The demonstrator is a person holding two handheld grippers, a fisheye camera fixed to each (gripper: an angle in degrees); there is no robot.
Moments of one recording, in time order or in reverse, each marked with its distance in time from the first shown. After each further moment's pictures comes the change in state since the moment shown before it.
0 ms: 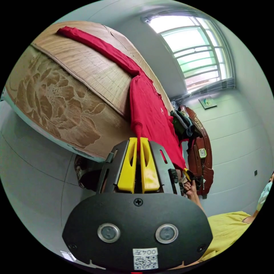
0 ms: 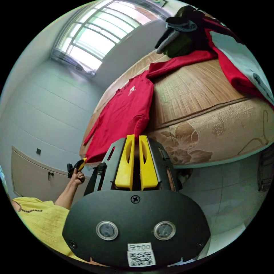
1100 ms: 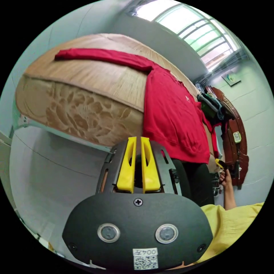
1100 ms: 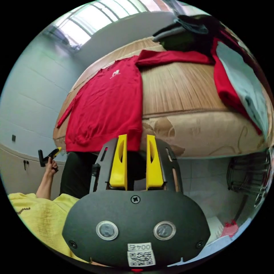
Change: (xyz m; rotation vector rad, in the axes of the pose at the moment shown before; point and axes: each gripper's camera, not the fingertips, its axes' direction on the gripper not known) left arm 0.085 -0.003 0.051 -0.053 -0.393 0.169; right arm -0.089 0.011 0.056 -0.146 0.323 -0.120
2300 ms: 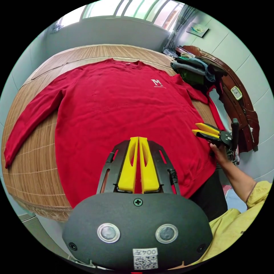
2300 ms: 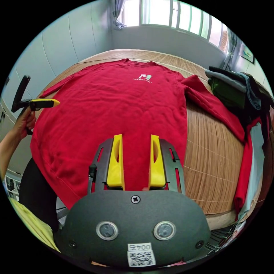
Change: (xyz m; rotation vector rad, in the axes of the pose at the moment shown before) left arm 0.274 -0.150 0.192 -0.140 -0.028 0.453; right arm -0.175 -0.092 0.179 0.053 0.214 -0.425
